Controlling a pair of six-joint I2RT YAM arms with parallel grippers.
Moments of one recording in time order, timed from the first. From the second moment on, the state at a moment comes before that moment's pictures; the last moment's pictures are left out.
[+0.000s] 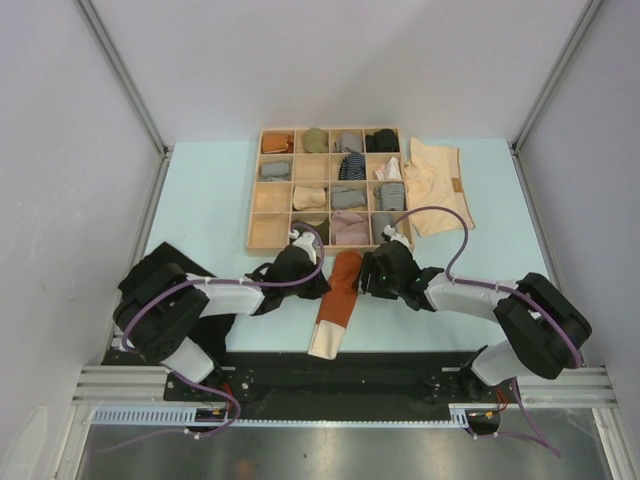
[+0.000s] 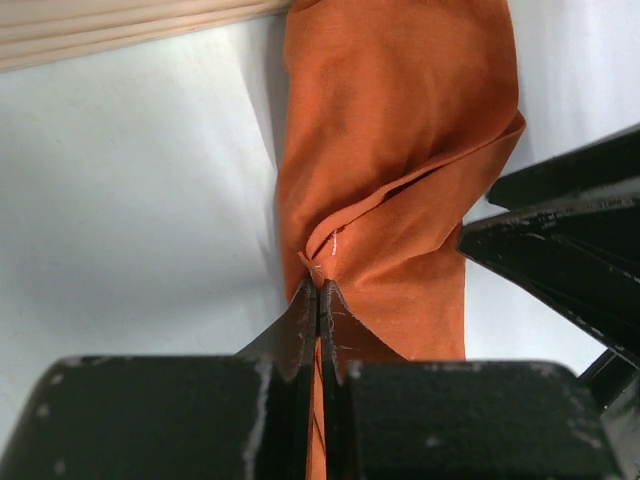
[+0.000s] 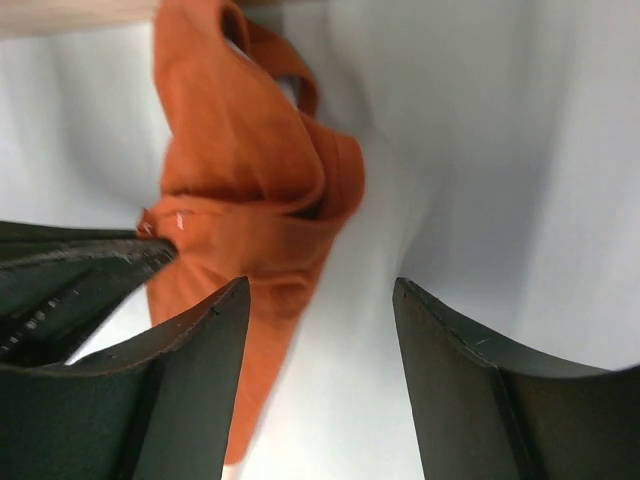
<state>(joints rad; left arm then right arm) -0.76 1.56 0.57 0.31 0.06 -0.63 0.74 1.45 0.63 0.00 0.08 0.81</state>
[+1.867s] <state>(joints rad) -0.93 0.90 0.11 0.18 0.08 -1.19 0.78 1.68 0.80 0.07 0.16 0.71</state>
